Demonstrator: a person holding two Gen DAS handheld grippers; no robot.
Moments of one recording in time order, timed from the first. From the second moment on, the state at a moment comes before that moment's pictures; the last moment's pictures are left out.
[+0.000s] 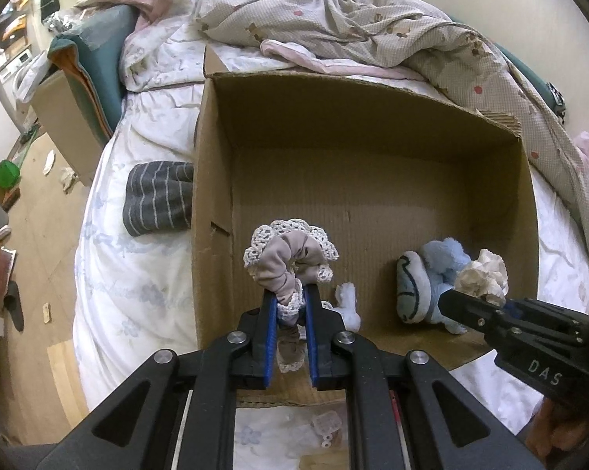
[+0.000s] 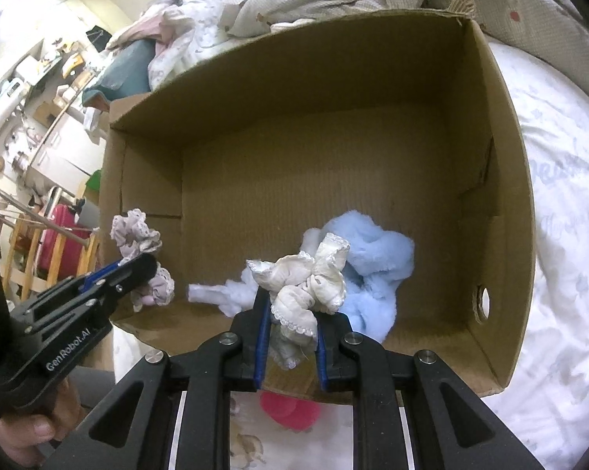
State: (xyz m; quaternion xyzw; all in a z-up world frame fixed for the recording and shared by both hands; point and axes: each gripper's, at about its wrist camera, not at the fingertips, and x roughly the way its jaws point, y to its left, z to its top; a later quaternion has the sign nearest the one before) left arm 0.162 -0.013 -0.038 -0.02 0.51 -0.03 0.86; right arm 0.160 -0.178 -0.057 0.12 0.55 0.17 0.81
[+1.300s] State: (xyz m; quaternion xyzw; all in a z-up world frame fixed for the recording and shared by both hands) left arm 0.134 -0.007 -0.008 -0.02 0.47 -0.02 0.88; right arm 0.140 -0.206 -0.029 0.17 0.52 0.14 0.83
